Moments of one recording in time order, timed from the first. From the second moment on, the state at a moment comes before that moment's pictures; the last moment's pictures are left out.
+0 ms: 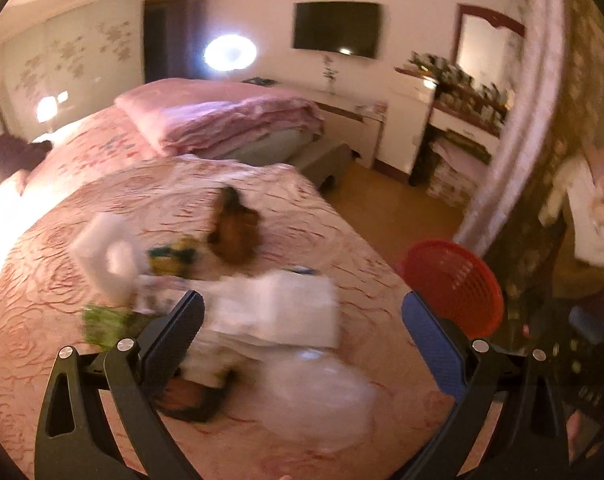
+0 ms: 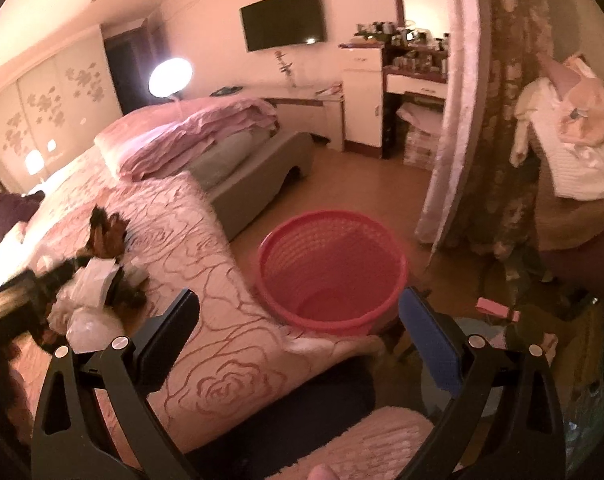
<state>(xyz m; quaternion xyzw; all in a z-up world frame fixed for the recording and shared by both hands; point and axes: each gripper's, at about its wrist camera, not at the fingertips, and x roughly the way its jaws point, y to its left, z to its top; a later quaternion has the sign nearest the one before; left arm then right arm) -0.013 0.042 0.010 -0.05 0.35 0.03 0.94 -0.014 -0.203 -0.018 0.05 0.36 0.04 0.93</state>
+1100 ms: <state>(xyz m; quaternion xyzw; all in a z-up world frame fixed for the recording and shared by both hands) -0.033 0.160 -0.026 -0.12 0.38 0.11 0.91 0.004 -0.028 -0.080 -0.08 0.45 0.33 0.83</state>
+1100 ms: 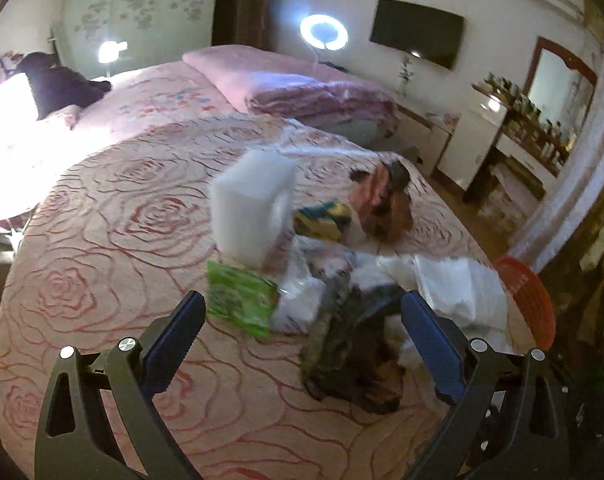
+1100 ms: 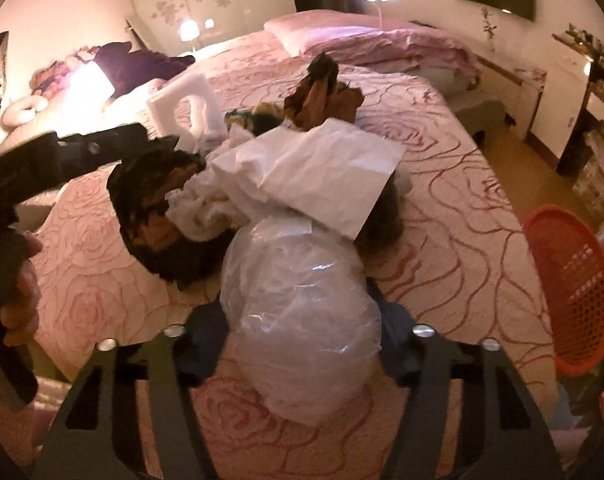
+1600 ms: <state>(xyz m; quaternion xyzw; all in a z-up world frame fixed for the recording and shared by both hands) -0.037 0.147 -0.035 -0.12 0.39 0.07 0.91 -0.011 -0.044 -0.065 -0.05 0.44 0.35 0.83</state>
